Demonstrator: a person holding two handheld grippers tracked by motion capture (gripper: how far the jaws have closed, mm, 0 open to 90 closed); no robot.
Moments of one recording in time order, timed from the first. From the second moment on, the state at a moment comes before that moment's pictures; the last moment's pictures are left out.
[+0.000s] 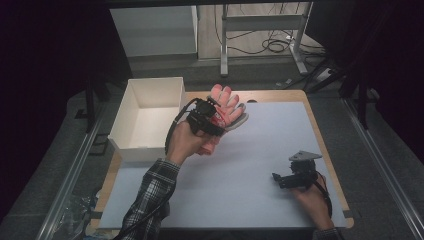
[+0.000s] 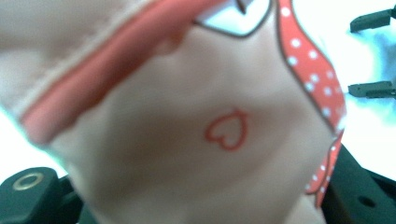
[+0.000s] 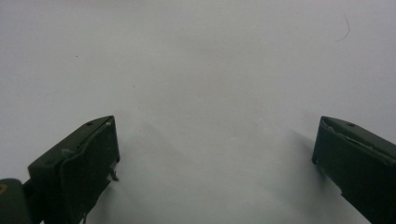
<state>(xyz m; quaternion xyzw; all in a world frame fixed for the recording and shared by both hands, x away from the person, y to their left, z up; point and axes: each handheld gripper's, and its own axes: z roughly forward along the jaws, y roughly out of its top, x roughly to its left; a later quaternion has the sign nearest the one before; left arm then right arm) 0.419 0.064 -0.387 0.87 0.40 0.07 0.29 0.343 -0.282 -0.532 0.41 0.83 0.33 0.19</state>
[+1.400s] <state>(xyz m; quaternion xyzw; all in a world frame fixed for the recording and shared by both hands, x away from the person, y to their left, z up) 0.456 0.194 -0.347 0.77 0.56 0.15 0.26 0.343 -0.283 -0.532 0.41 0.83 0.33 0.19</state>
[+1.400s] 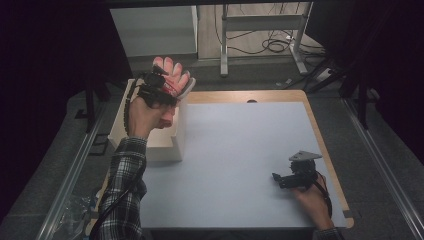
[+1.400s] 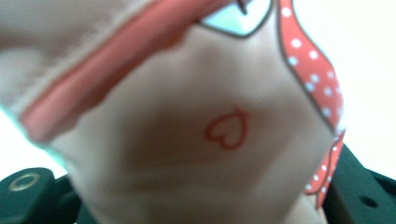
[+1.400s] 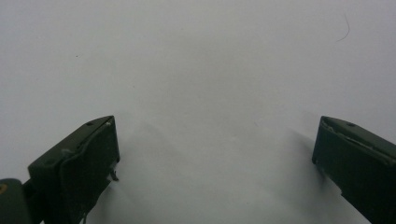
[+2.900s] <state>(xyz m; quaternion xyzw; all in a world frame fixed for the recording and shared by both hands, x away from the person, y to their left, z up) 0.504 0.213 -0.477 0.74 0.64 0.13 0.19 0.343 -0.283 -0.532 0.41 0.83 0.33 0.19</state>
